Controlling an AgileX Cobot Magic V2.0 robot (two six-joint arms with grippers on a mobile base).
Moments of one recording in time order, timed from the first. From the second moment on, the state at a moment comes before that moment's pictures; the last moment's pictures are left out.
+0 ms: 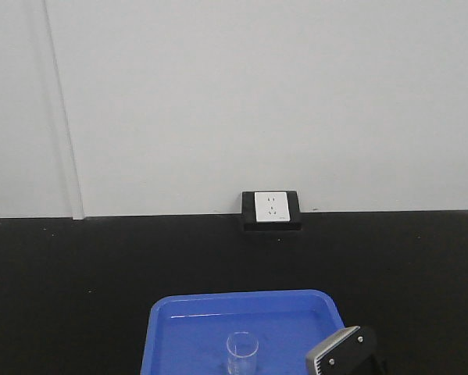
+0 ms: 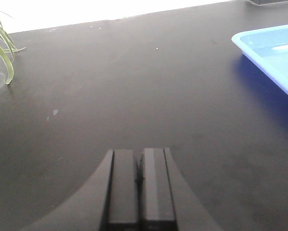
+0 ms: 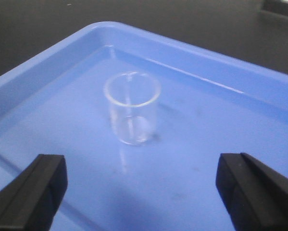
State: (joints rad) left arm -0.01 -0.02 0.03 0.06 0.37 0.02; right arm 0.39 1.72 -0.54 -0.36 -0.68 0.21
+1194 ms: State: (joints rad) left arm -0.01 -0.02 0.03 0.06 0.37 0.02; right arm 0.39 2.19 -1.00 -0.52 -0.83 0.43
